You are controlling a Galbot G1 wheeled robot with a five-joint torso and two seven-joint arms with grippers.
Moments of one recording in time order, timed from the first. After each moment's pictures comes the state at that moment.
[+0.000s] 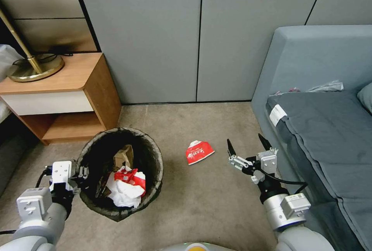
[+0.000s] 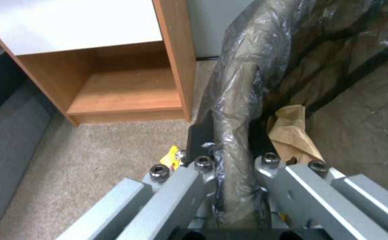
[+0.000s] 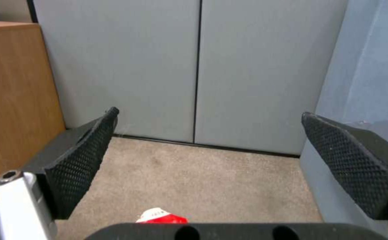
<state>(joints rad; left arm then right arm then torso) 1.83 -1.49 -0.96 -2.50 -0.18 0.61 0.10 -1.73 1.29 0.39 2.32 0.09 -0.06 0.10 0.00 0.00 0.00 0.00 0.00</state>
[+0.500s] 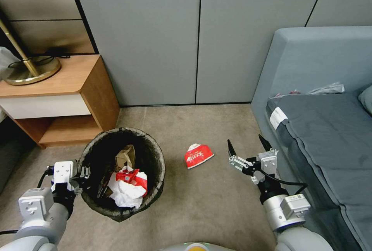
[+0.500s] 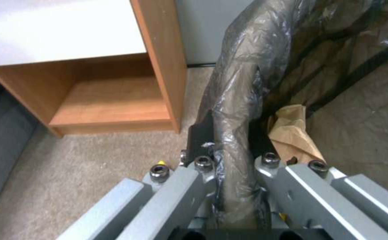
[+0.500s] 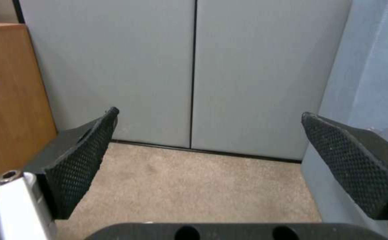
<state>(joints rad) 1.83 -1.49 -0.93 -2.50 -0.18 0.61 0.09 -1.74 1.29 0.39 2.31 0.09 -0.05 0.11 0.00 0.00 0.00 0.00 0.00</state>
